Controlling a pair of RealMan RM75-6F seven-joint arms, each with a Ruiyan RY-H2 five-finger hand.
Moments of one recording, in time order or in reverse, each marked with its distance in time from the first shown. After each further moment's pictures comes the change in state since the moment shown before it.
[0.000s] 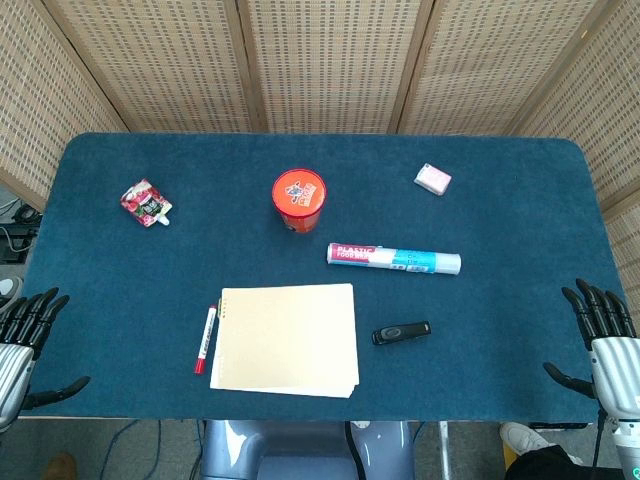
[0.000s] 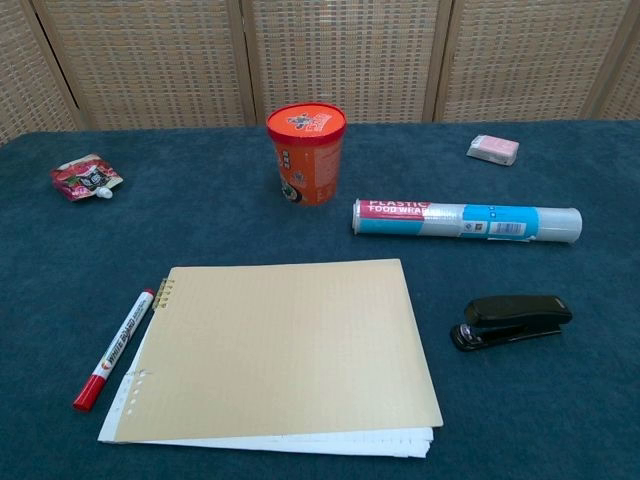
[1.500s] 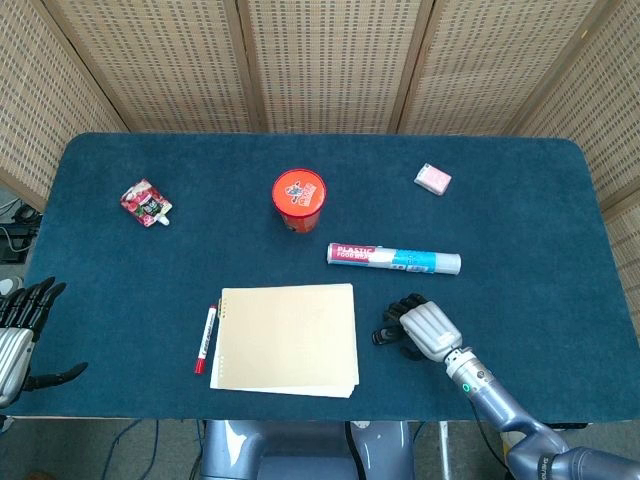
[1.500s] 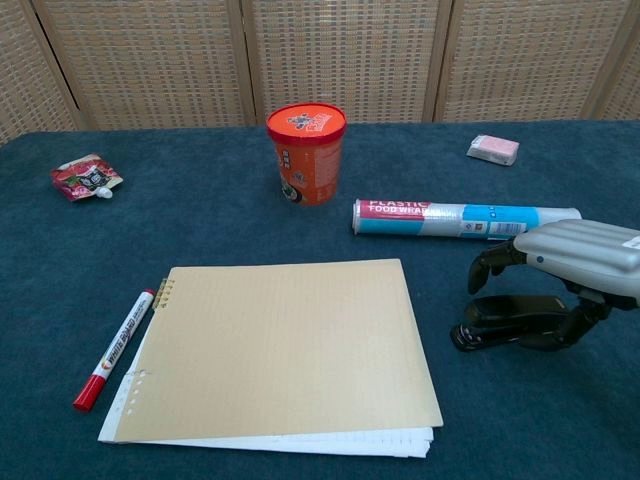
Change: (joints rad) left arm -0.054 0.004 -0.043 -0.001 -0.145 -0.111 -0.020; right arm 0.467 -0.462 0.032 0.280 0.050 -0.649 -0.189
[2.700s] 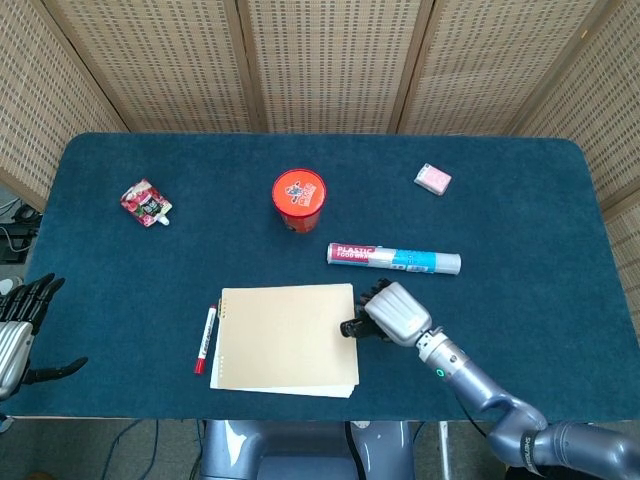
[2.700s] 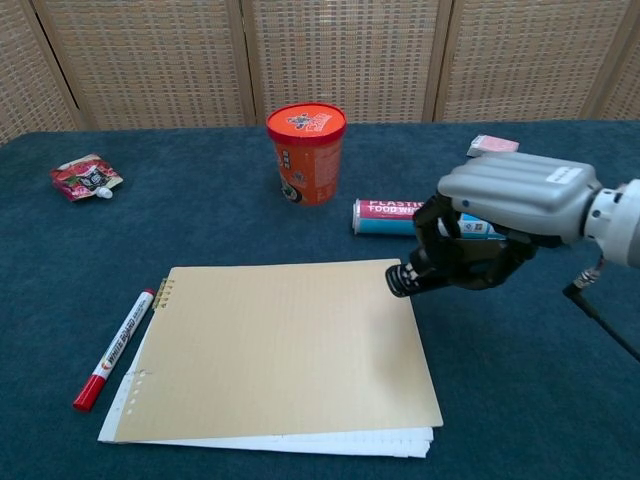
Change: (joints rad) left arm -0.029 0.014 -0.015 0.004 -0.054 -0.052 -0.051; right arm 0.162 0.029 0.052 -0.113 -0.013 -0.009 -0.145
